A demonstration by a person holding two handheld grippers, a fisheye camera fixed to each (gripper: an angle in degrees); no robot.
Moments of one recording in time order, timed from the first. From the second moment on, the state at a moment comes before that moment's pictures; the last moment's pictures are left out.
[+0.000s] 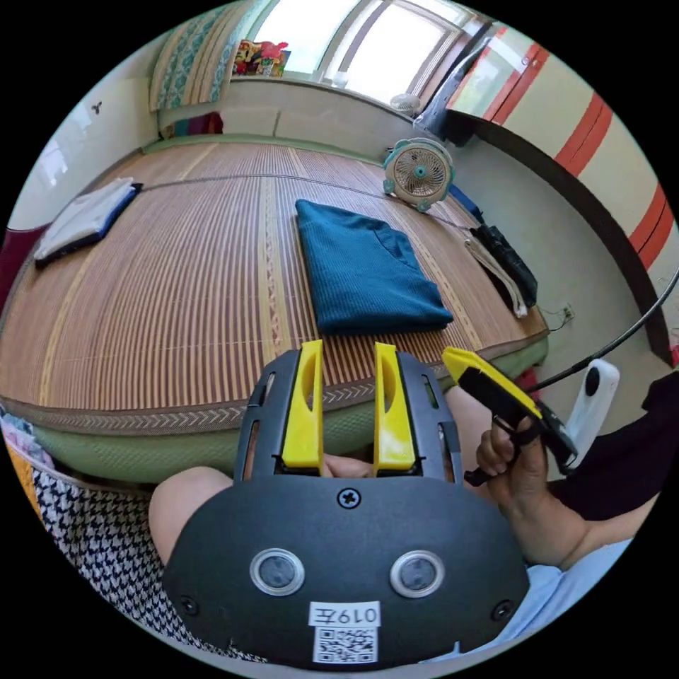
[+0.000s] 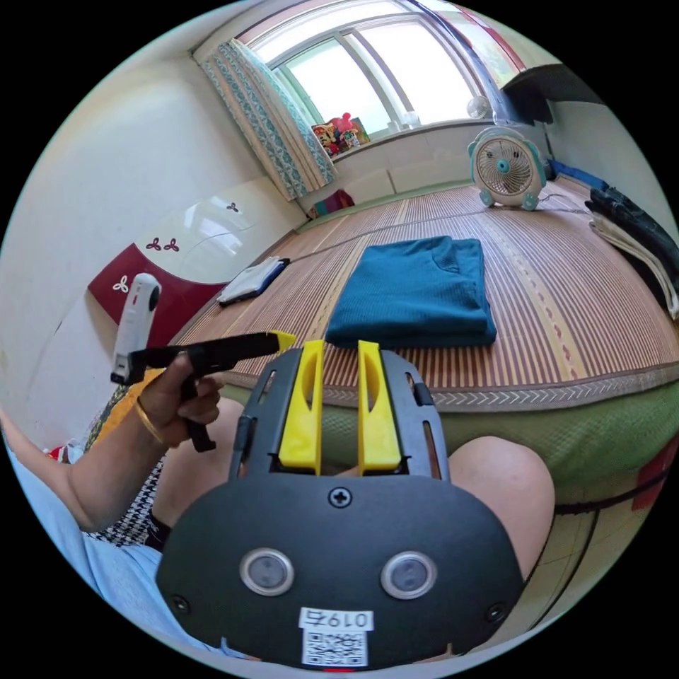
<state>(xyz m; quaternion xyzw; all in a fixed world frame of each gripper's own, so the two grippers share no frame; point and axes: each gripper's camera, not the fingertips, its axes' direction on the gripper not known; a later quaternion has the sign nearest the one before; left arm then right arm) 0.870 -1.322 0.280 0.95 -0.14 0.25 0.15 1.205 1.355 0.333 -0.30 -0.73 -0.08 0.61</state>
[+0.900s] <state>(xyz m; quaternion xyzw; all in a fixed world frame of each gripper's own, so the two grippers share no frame) 0.738 -1.055 0.077 0.77 0.08 0.51 0.38 1.076 1.381 0.532 -0.58 -0.69 0.26 0.36</state>
